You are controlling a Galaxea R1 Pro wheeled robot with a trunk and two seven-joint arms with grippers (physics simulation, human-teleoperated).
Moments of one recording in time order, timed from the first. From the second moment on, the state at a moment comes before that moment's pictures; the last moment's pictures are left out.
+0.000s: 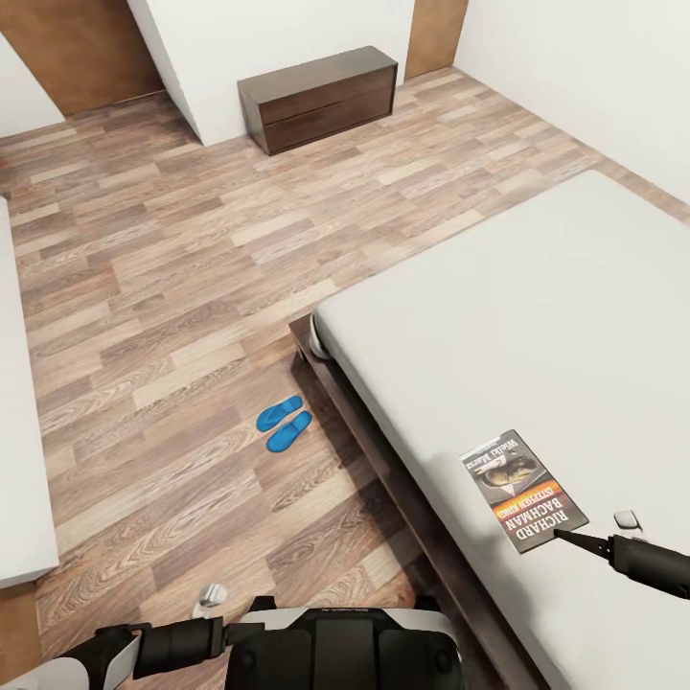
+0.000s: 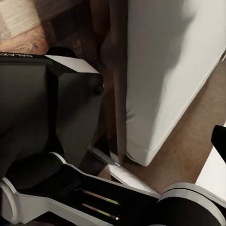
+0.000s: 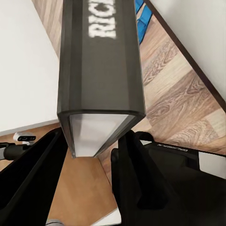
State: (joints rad) left arm -0.63 0.21 0.31 -0.03 -0.19 0.18 -1.17; right arm -0.46 -0.47 -0.57 -0.82 0.15 0.65 1.56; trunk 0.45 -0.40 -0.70
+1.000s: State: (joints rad) left arm -0.63 0.21 0.31 -0.03 -0.19 0.18 -1.17; right arm -0.46 -0.47 -0.57 -0.82 0.15 0.65 1.56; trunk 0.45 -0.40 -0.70
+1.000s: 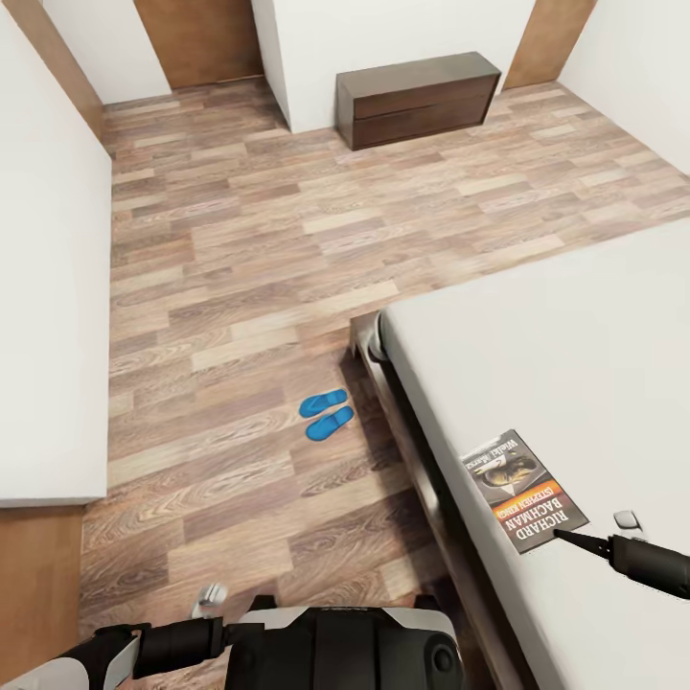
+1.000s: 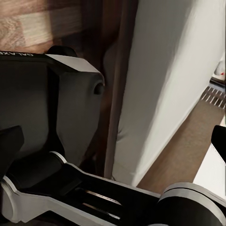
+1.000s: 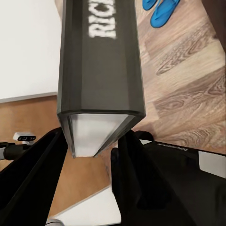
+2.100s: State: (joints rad) left arm -0.63 0.21 0.31 -0.03 -0.19 0.18 -1.17; right arm -0.46 -0.47 -0.57 -0.82 0.15 0.65 1.56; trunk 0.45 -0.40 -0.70
